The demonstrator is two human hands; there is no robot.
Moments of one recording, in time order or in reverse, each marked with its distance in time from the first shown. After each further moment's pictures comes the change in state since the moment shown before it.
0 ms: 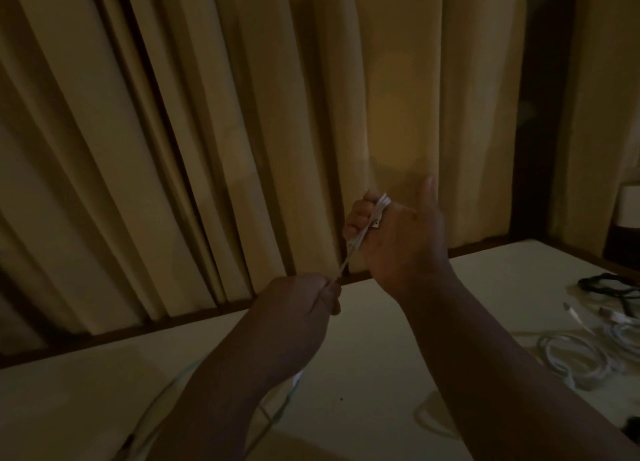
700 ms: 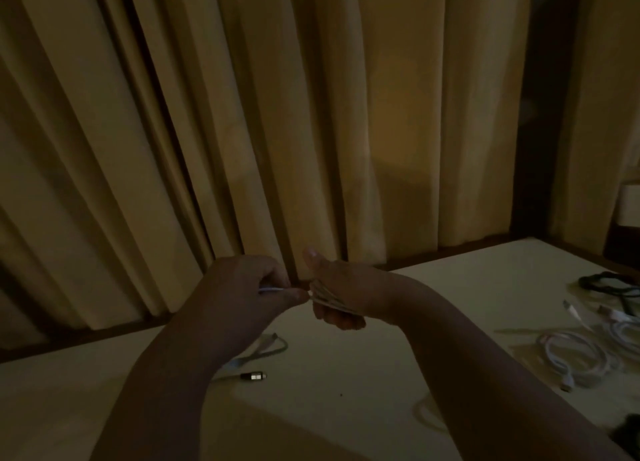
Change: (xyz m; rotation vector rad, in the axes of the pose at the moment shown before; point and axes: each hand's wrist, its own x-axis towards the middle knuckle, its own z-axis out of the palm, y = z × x) left_hand 0.000 -0.036 -0.034 0.031 0.159 -0.035; right_hand -0.011 0.030 -0.009 -1.422 -0.313 0.542
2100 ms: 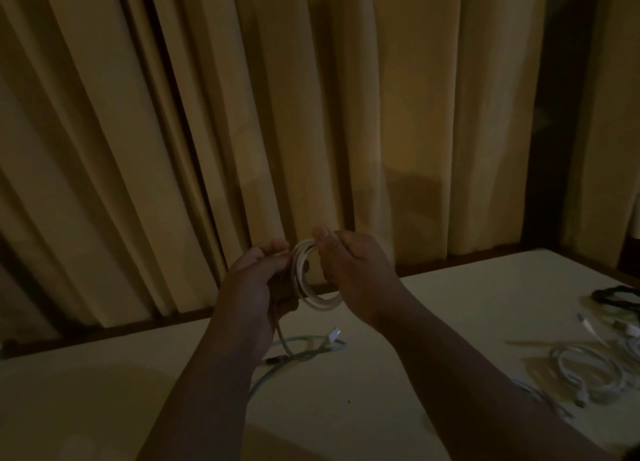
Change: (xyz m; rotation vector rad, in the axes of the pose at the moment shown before) left_hand 0.009 0.010 0.021 -1.195 0.149 -0.434; right_hand -0.002 -0.023 0.022 0.177 0.544 -0.456
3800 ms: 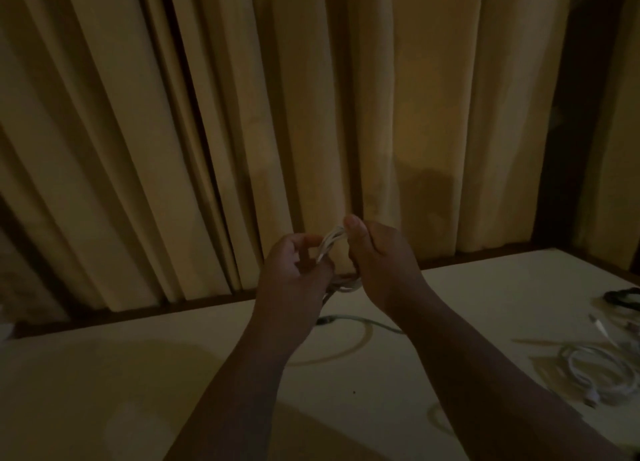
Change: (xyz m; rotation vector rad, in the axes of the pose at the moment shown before) left_hand -0.003 -0.023 0.017 0.334 0.046 0.235; right_hand 0.008 0.028 -0.012 -0.268 0.145 -0.076
